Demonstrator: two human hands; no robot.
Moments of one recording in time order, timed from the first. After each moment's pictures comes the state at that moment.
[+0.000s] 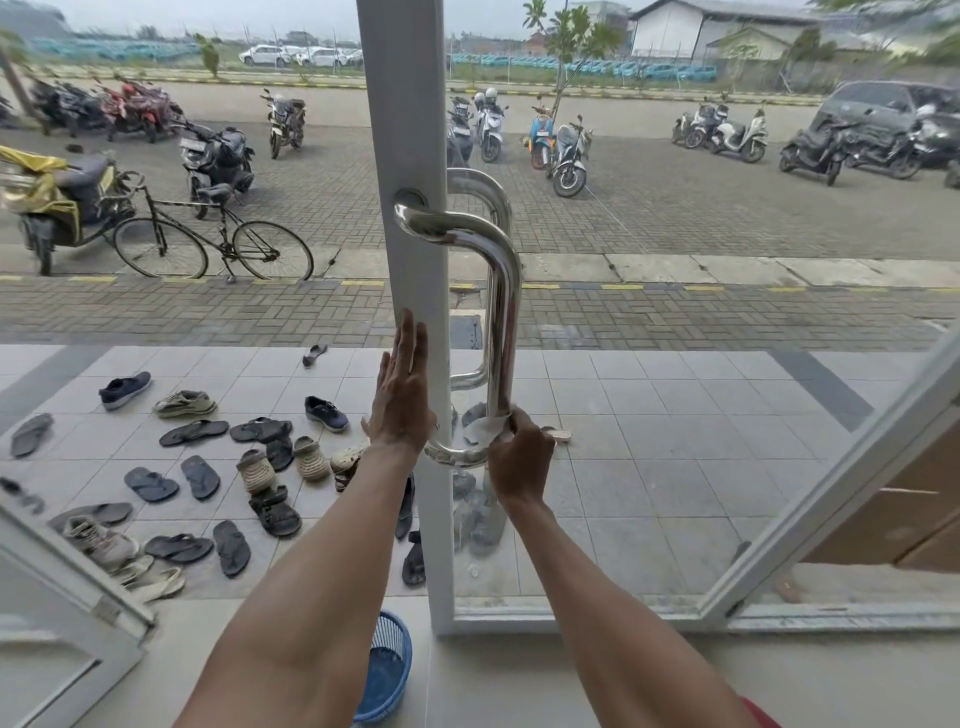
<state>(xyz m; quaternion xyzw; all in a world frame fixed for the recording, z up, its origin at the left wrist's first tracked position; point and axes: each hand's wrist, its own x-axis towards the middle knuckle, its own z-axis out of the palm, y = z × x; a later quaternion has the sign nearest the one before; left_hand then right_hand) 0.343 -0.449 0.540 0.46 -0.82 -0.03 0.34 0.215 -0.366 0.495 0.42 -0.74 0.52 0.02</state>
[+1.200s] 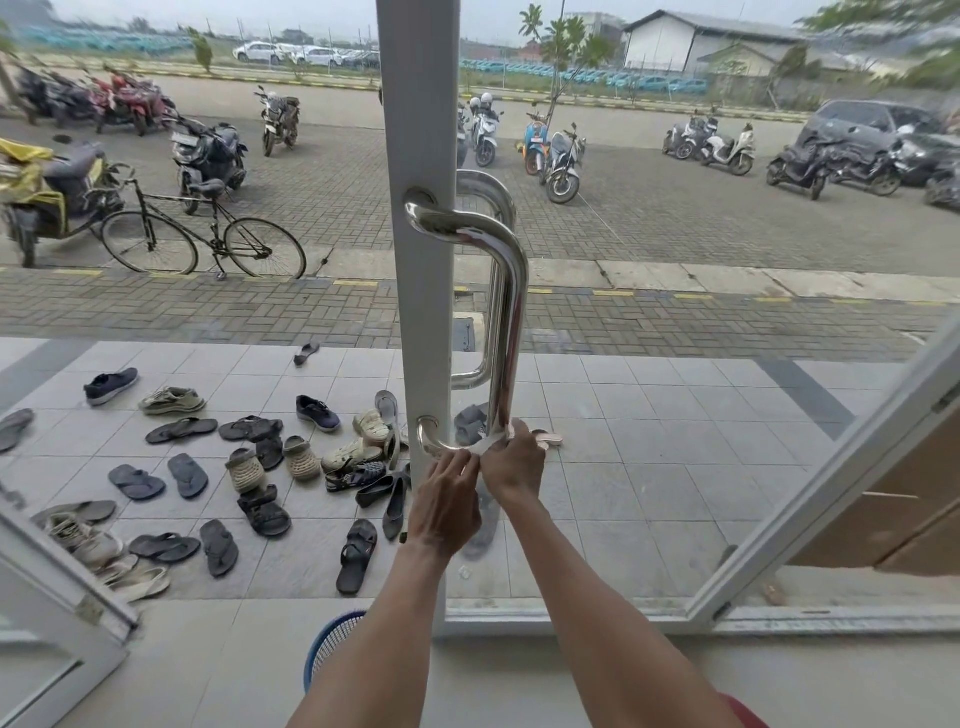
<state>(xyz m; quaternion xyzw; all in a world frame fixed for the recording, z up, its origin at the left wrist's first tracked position) 0.332 -0.365 0.452 0.38 -0.88 -0.04 0.28 0.229 -0.354 0.499 0.38 -0.80 0.45 -0.14</state>
